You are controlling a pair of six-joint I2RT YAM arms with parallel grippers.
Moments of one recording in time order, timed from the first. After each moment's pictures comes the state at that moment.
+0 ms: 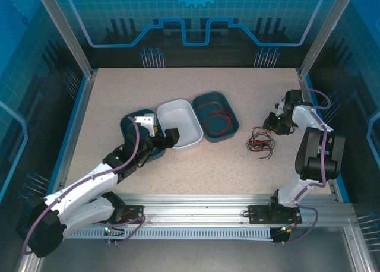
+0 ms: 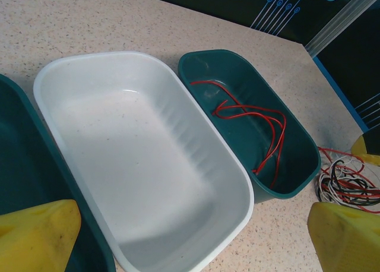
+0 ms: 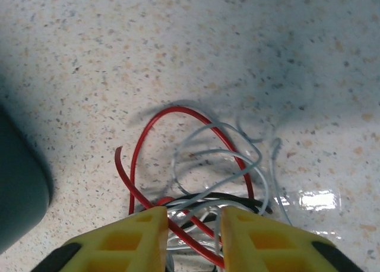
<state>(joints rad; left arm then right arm) -0.58 0.96 0.54 0.01 -0.13 -0.56 -0.20 1.70 1.16 -0.78 -0.26 0.19</state>
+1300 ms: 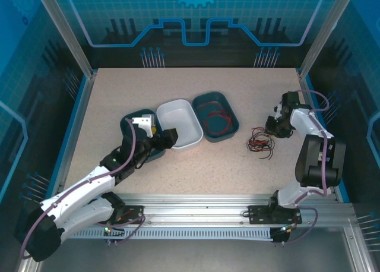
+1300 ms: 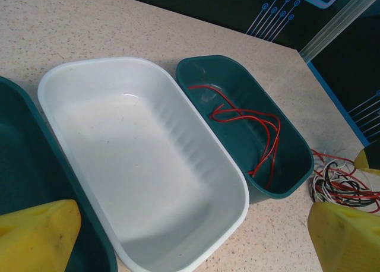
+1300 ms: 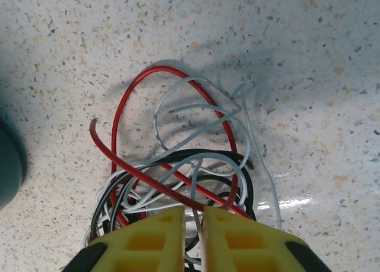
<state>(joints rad) -0.58 0.91 0.53 -0.01 -0.13 -0.56 -0.16 1.61 1.10 -0.82 -0.15 0.19</state>
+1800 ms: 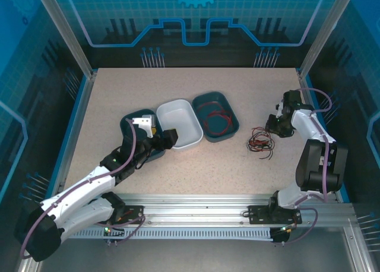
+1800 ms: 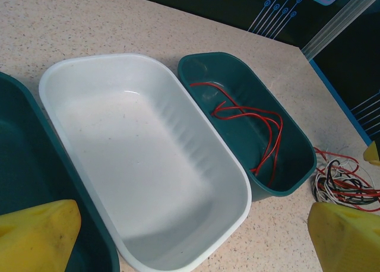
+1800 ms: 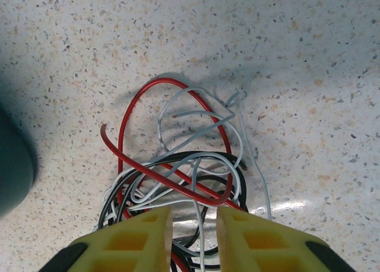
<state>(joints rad) -0.58 0.91 0.52 -0.01 -0.13 -0.56 -0.16 1.57 1.10 -0.82 -0.13 0.19</state>
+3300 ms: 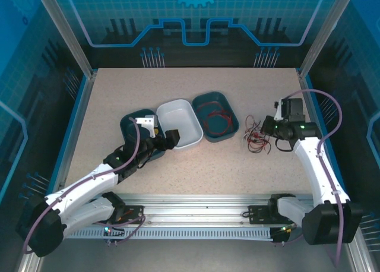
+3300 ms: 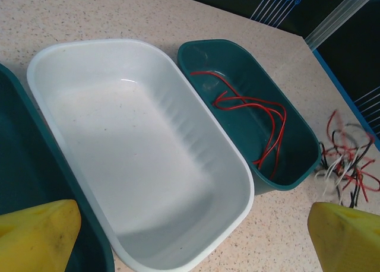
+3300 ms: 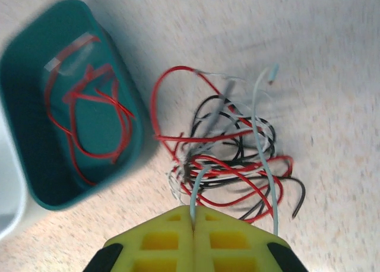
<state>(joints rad) -0.58 0.97 0.52 0.01 -0.11 -0.58 0.01 1.10 0.98 -0.84 -0.11 0.34</state>
